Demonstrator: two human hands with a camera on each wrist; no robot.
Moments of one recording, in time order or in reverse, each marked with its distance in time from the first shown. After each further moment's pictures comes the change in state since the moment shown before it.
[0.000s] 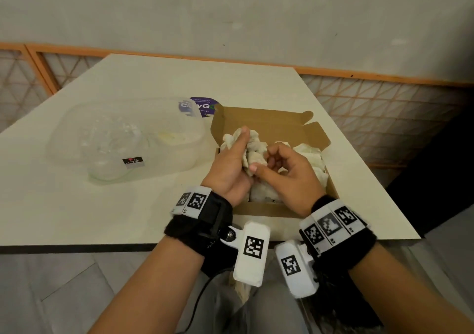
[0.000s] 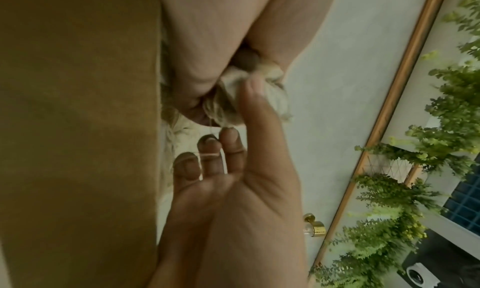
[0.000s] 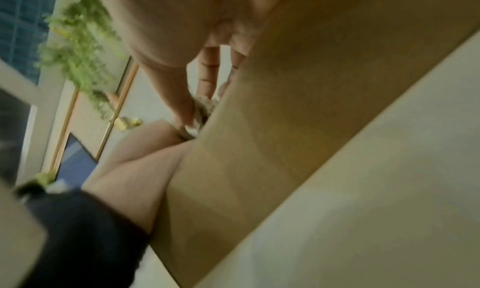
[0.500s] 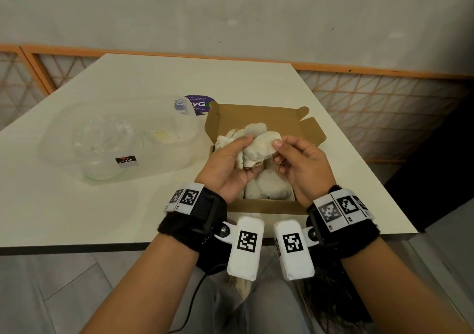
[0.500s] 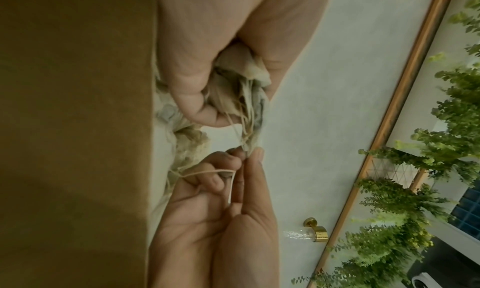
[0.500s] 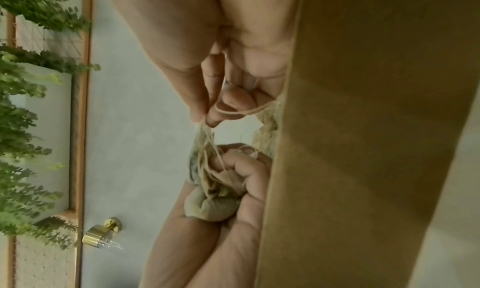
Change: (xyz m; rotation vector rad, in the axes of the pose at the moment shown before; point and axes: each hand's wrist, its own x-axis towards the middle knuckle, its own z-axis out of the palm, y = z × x) left_hand -0.005 0.001 0.005 0.056 0.064 0.022; right_hand 0.011 0.006 -0.015 0.576 0.198 0.199
